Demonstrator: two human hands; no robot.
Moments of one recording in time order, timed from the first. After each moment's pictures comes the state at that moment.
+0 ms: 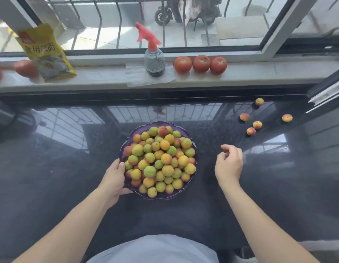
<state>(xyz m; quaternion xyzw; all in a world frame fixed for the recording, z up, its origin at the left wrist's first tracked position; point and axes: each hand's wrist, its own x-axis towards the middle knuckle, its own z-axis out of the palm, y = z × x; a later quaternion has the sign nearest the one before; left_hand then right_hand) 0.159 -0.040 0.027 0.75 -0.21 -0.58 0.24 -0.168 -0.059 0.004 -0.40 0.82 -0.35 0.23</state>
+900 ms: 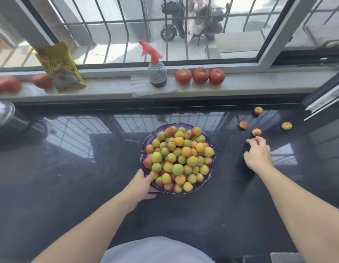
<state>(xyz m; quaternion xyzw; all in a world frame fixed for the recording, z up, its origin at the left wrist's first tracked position) 0.100 -0.032 0.037 0.68 -0.31 -0.65 0.16 -0.302 -0.113 -0.013 -0.50 0.84 -0.06 0.21</state>
